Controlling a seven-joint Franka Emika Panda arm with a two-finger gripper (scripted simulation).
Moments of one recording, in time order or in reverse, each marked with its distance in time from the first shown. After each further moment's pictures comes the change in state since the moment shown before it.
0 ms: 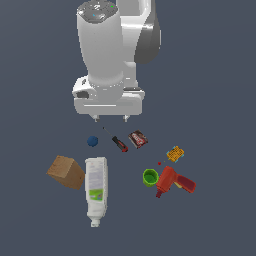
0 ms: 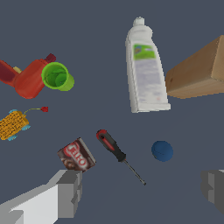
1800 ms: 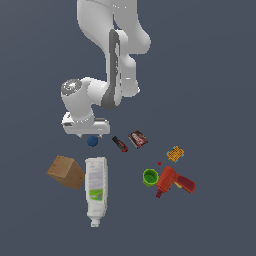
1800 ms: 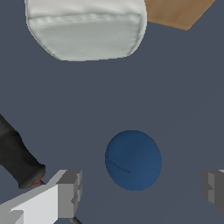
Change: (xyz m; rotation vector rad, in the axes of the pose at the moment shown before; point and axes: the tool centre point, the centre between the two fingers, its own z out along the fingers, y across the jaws) arm -0.063 0.121 0.201 0.024 0.018 0.012
